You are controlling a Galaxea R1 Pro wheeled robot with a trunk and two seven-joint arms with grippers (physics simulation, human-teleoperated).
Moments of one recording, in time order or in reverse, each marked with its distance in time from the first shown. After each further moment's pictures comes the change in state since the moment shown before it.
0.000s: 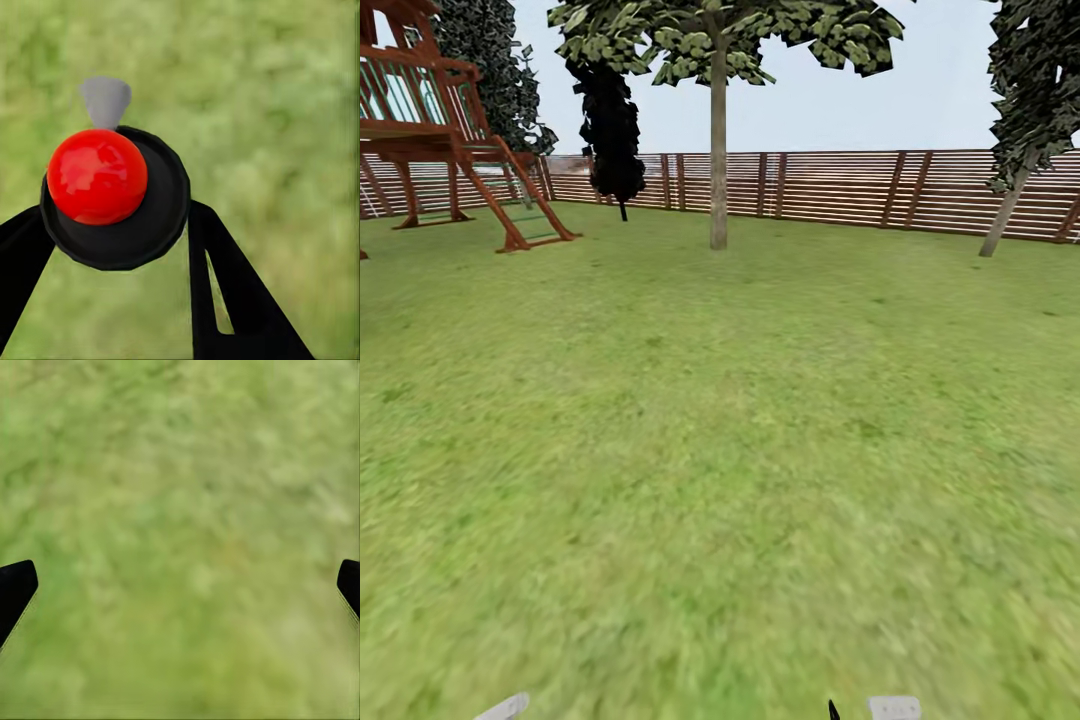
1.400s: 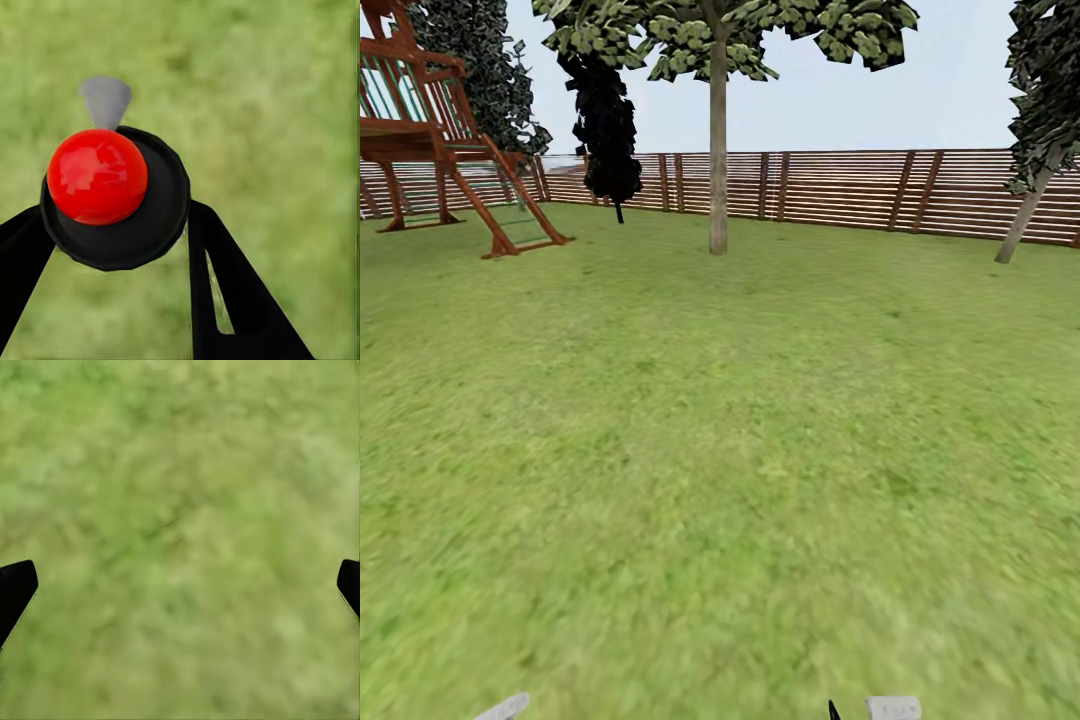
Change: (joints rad) left arm 0.000 0.000 0.000 0.000 0.002 0.000 -0.002; right arm 0.000 0.000 0.000 0.000 0.000 0.000 0.000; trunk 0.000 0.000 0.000
